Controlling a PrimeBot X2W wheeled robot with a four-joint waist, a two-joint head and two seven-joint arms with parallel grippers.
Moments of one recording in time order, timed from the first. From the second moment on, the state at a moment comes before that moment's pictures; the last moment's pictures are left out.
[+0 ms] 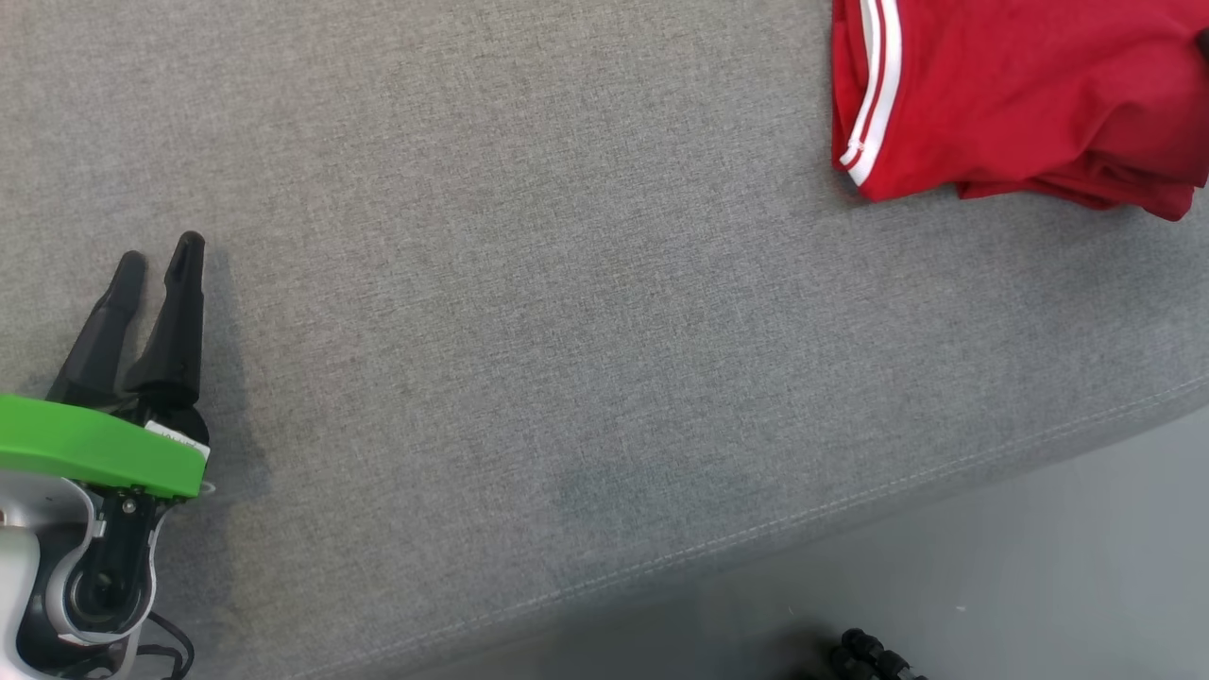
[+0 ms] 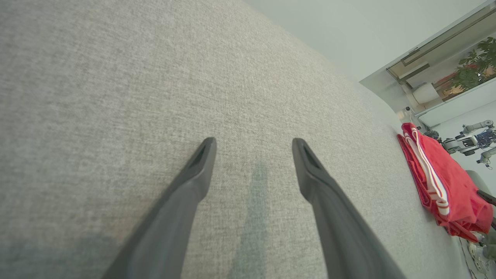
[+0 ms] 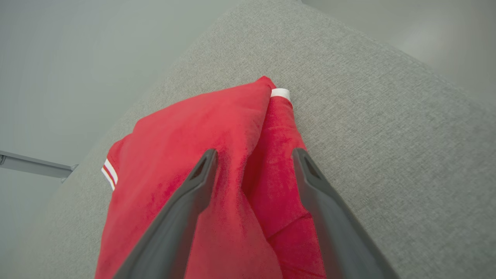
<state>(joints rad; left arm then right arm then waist) -0.20 0.45 -0.21 -0.19 -1.10 0.10 -0.03 -0.71 -0.66 0.43 0.56 1.41 0.04 0.13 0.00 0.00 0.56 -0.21</state>
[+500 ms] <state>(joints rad) -0.17 0.36 -0.24 -0.15 -1.12 0.10 -0.06 -0.79 -0.72 0.46 0.50 1.27 0.07 0.02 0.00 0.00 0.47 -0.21</state>
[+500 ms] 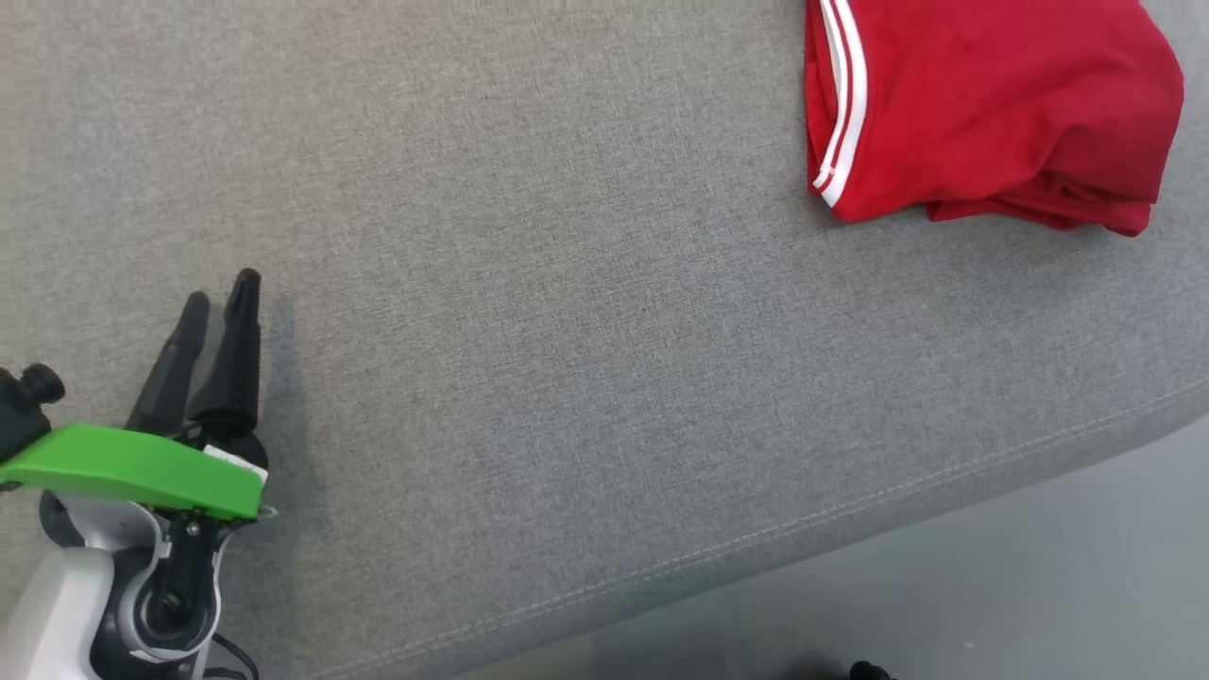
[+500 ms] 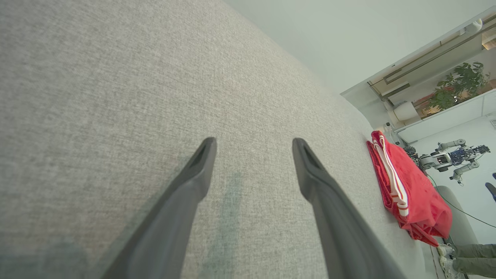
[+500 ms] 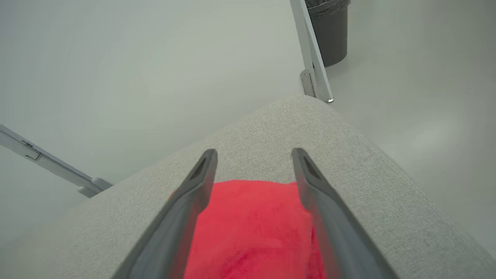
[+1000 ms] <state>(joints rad) -0.17 0.30 -0.29 -0.13 -1.13 0.07 -0.08 -0.66 -0.55 0.52 0.51 1.25 0.05 -0.08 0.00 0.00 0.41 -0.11</state>
